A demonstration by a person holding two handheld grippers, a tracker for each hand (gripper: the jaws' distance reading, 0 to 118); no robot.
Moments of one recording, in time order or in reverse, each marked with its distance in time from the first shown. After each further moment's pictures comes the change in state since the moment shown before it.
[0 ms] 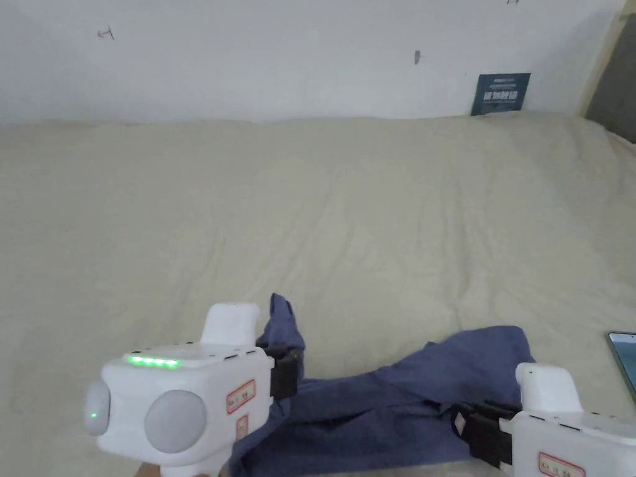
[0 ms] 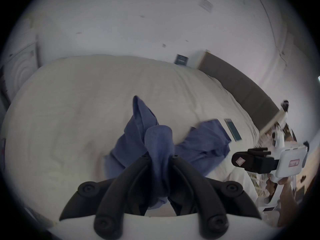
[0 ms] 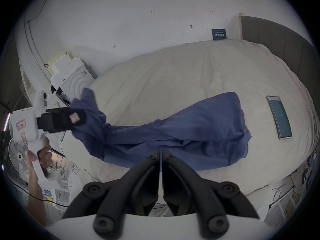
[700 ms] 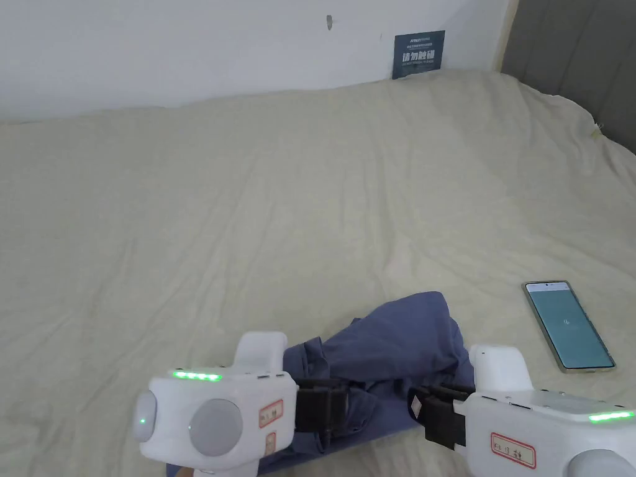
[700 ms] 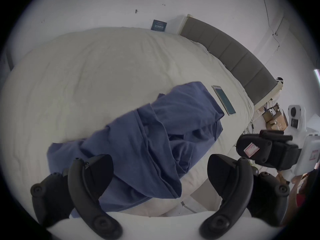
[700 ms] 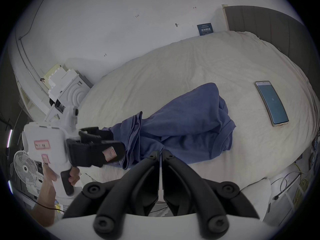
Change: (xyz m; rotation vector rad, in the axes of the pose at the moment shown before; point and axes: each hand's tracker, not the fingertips) left arm 0.067 -0.017 -0.087 -0.220 -0.078 -0.041; right arm 0.045 -0.010 0.010 0.011 0.002 -0.104
